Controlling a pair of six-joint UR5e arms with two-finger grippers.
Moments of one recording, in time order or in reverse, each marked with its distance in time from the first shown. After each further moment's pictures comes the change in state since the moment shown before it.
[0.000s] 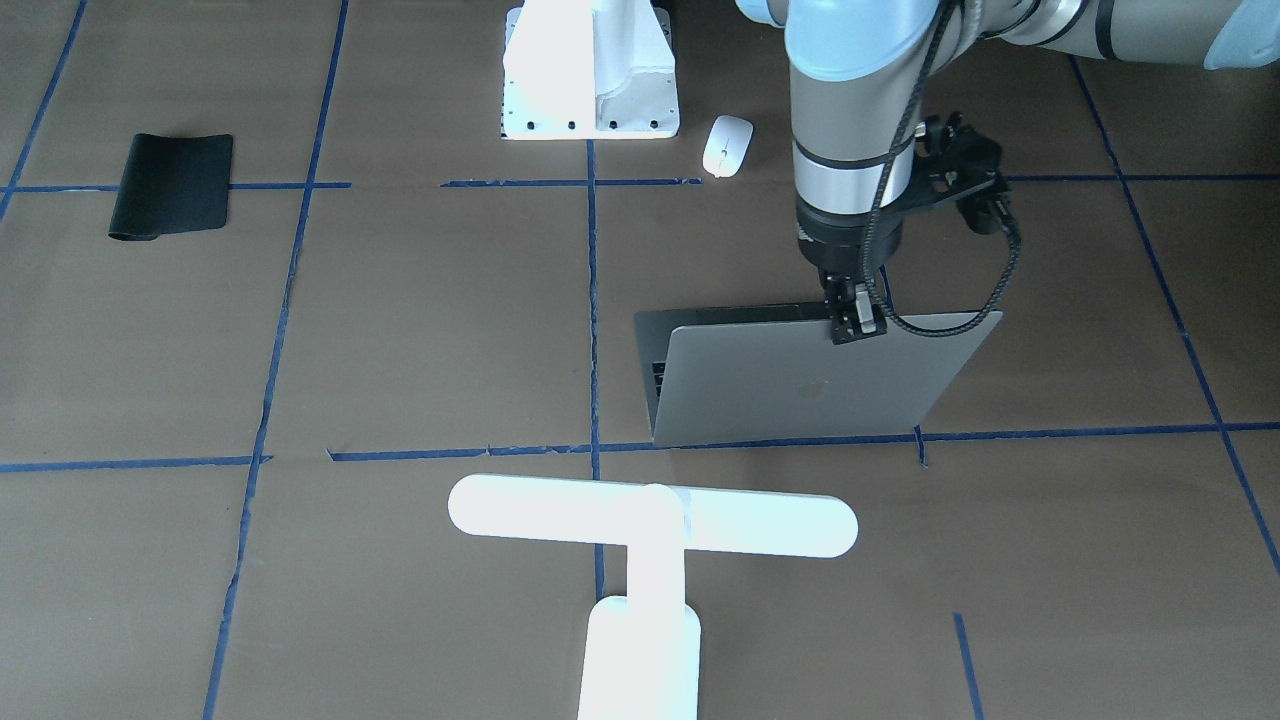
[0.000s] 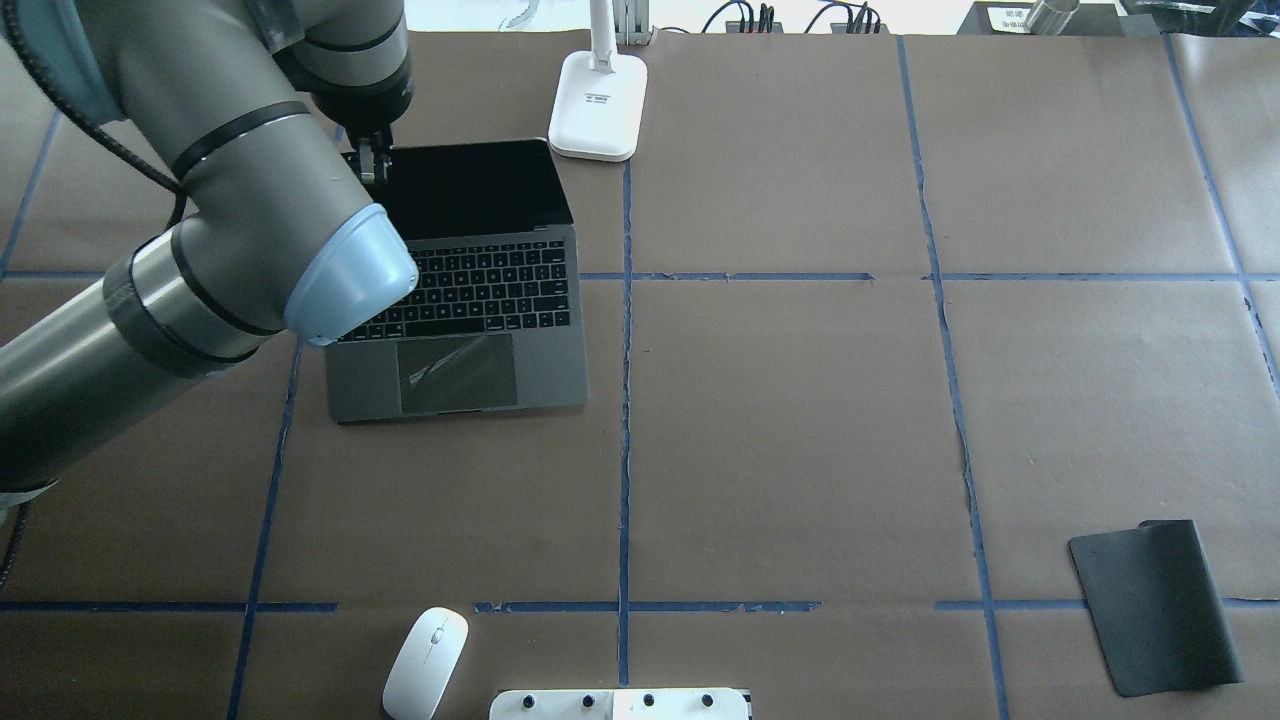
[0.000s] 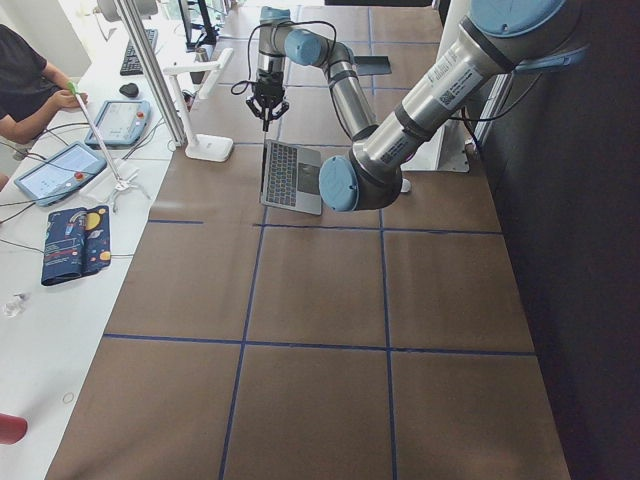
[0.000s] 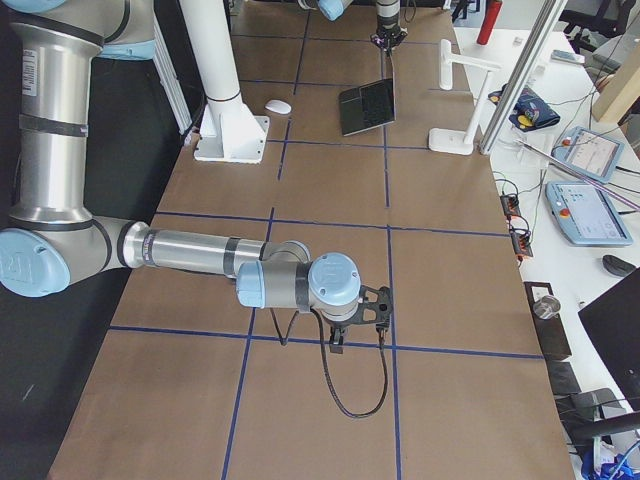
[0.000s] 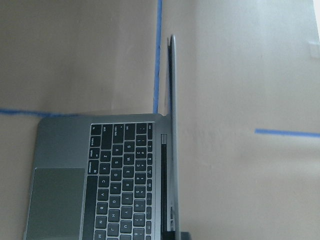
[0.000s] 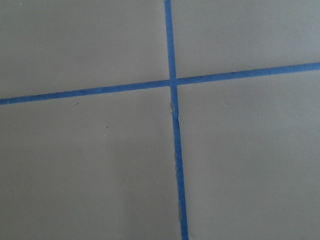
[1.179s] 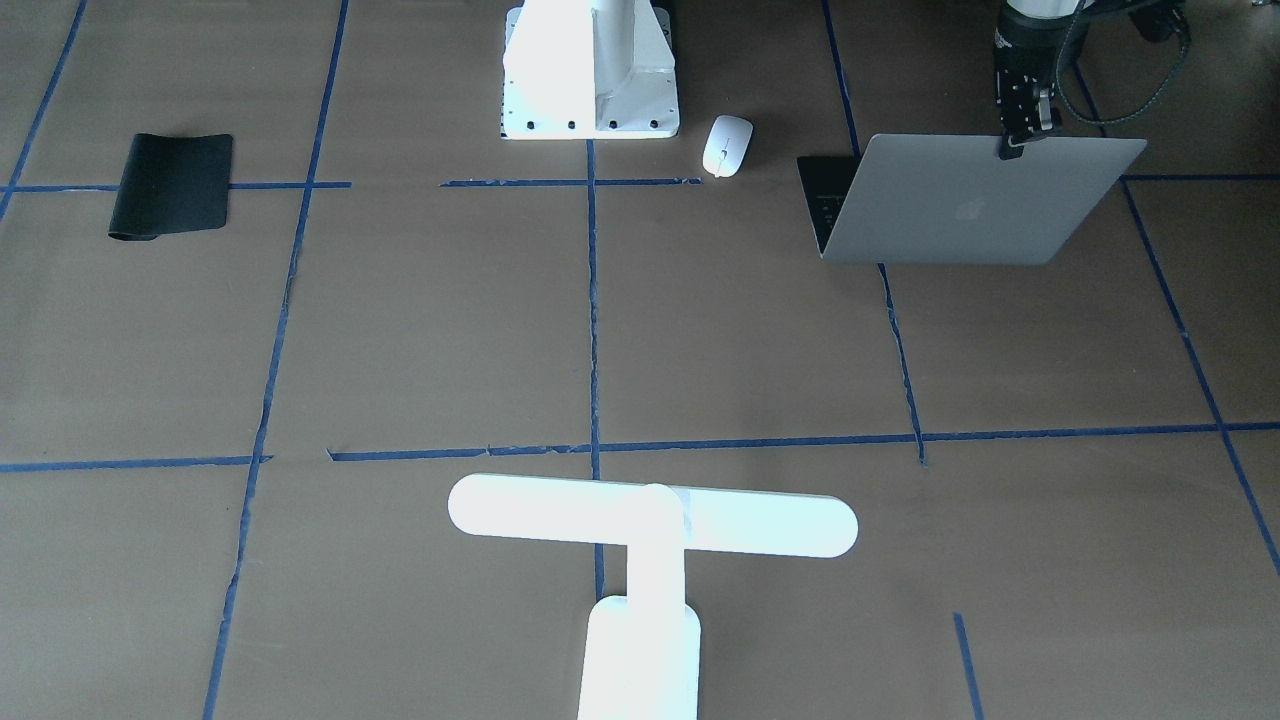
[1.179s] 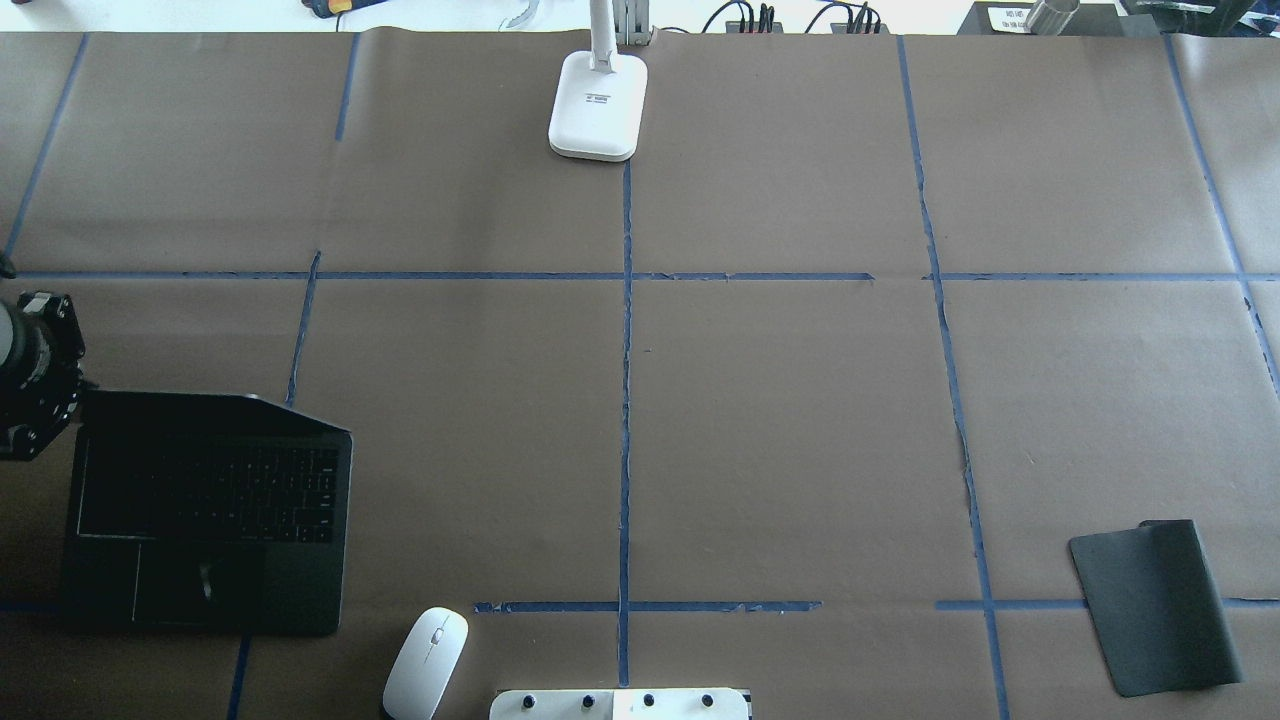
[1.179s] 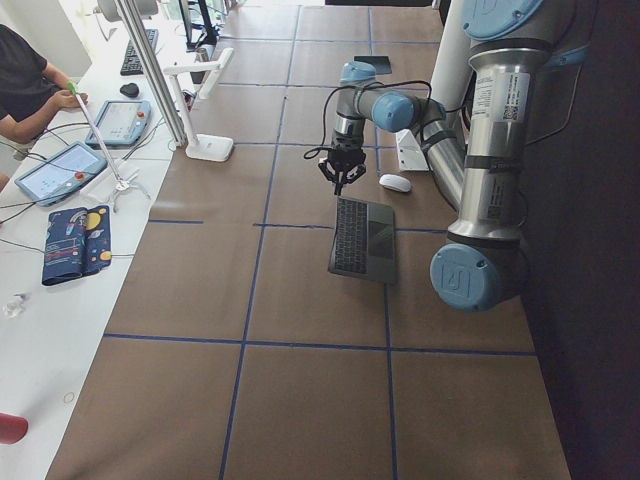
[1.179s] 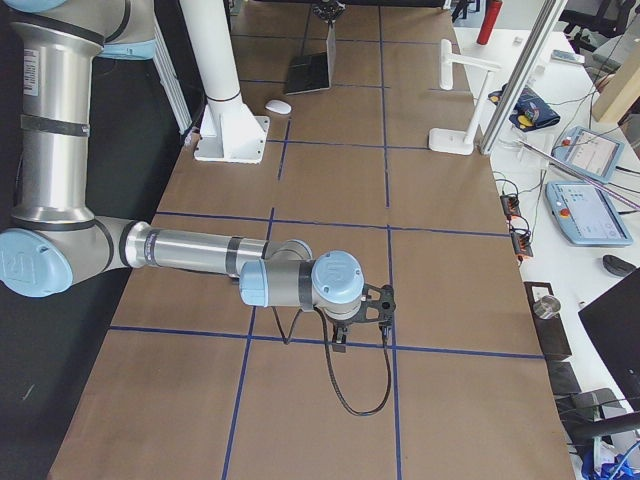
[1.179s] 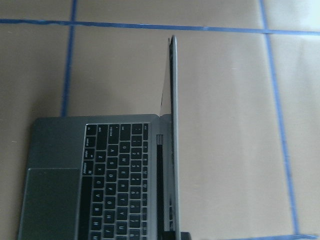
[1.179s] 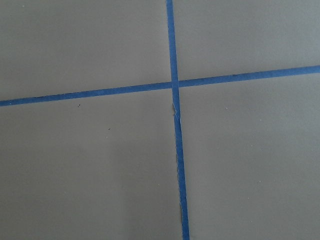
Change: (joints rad) left arm 0.049 0.768 -0.683 -0.036 0.035 0.093; right arm -0.001 0.008 -0.003 -0.002 0.000 0.000
